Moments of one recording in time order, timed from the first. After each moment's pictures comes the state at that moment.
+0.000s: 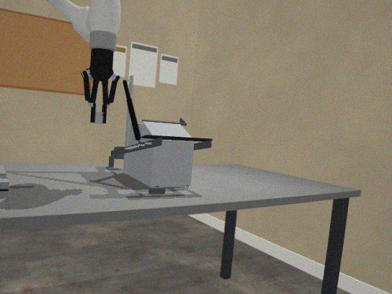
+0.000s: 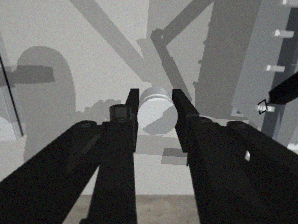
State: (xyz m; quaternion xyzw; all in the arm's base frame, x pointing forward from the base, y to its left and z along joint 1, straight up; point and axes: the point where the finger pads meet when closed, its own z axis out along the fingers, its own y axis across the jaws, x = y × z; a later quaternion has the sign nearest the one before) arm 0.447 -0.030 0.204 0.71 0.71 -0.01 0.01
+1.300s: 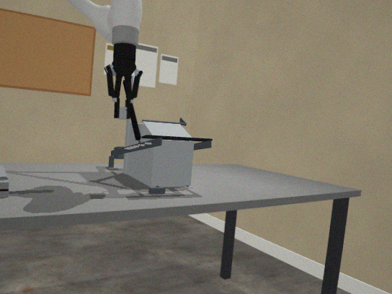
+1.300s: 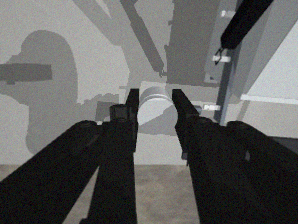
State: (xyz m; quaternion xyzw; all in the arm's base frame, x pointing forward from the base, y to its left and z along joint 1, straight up) arm 0.510 -0.086 0.225 0.71 0.71 -0.03 0.03
